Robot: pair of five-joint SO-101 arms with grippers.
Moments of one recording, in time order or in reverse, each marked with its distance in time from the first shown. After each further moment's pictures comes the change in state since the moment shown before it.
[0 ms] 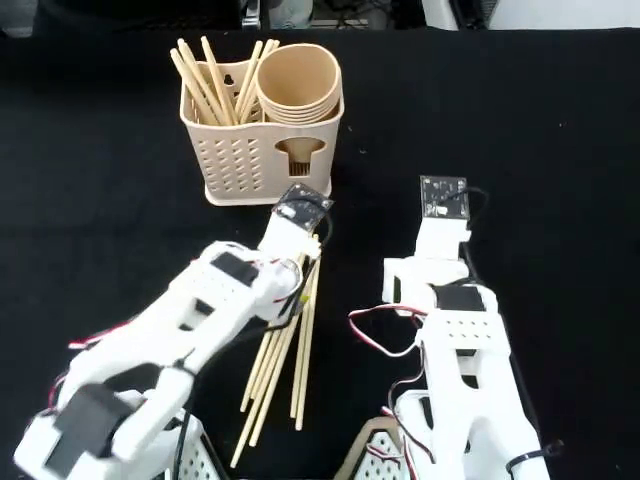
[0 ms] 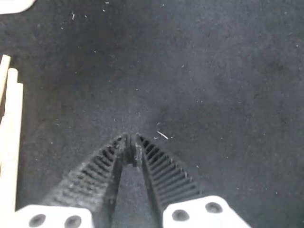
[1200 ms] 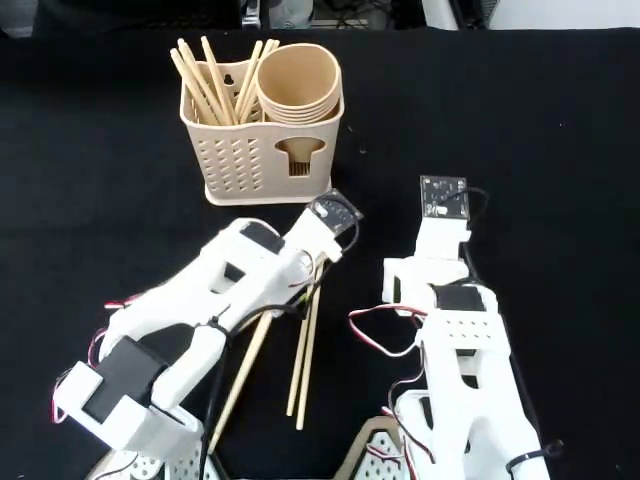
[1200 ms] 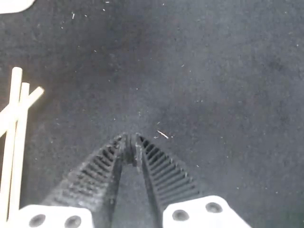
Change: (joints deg) left arm 0.4 13.0 -15.3 13.7 -14.3; right arm 0.0 0.0 0.0 0.0 0.0
